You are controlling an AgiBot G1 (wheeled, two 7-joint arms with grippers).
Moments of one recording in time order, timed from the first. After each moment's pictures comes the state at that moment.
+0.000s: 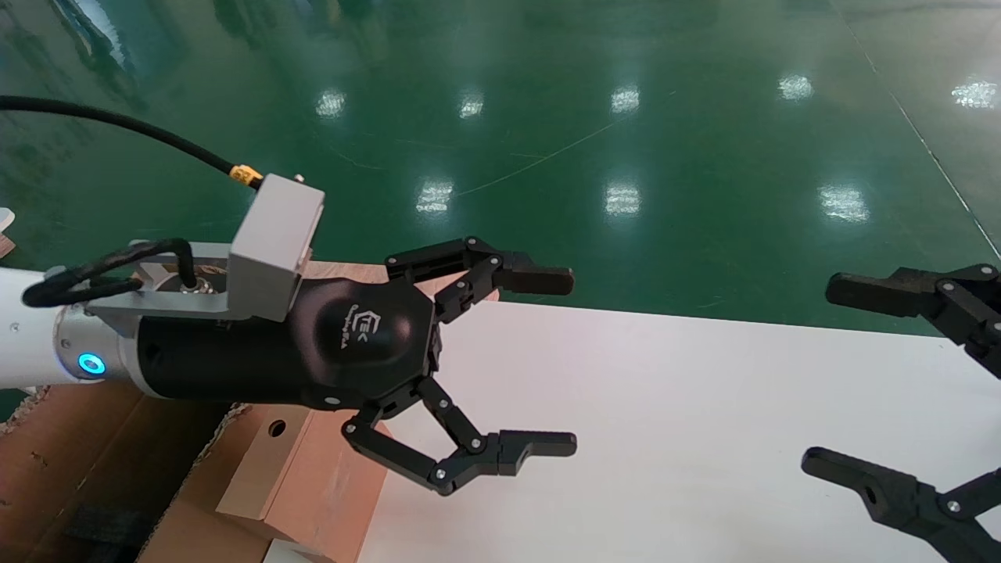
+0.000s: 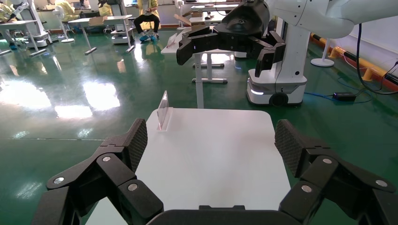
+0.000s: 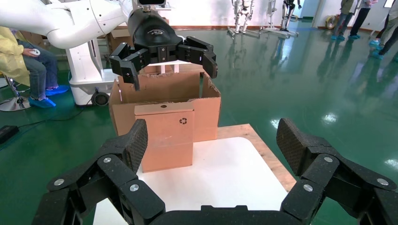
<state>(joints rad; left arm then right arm) -1.08 0.61 0.28 -1.28 0.73 1.50 -0.19 1.09 -0.58 -0.35 1.25 -0.68 -1.46 0.15</state>
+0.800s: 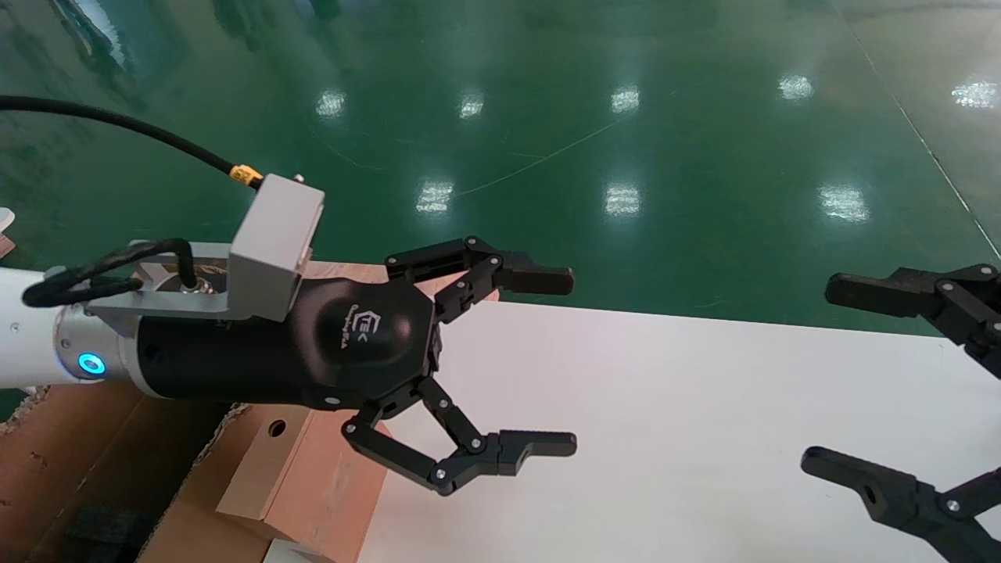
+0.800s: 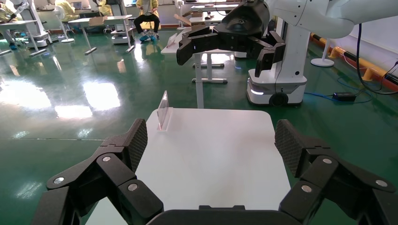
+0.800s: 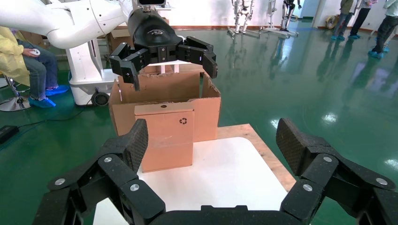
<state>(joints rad) -1.08 0.60 0.28 -1.28 0.74 1.49 -0.20 1.09 -0.58 -0.35 1.25 -0.68 -1.46 0.15</state>
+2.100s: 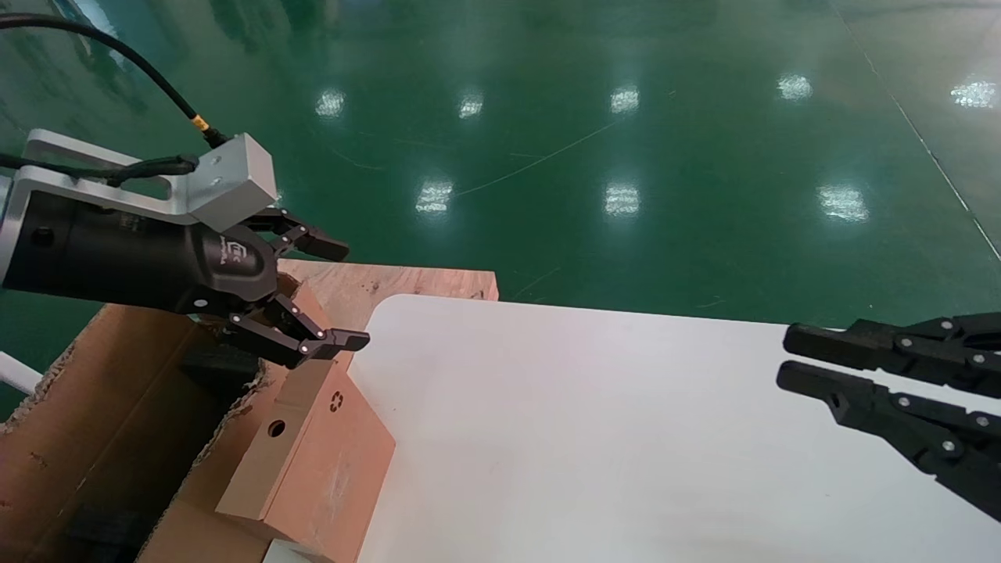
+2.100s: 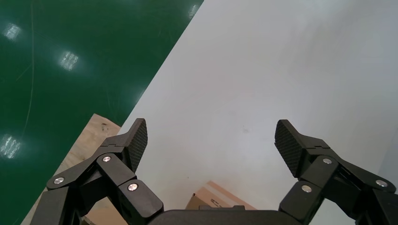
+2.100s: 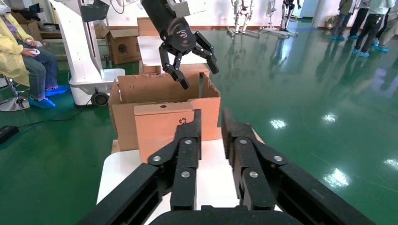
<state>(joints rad) -1.74 0.38 0.70 -1.35 1.34 1.58 -0.70 1.09 -0.58 -0.35 1.25 -0.68 -1.46 0.15</state>
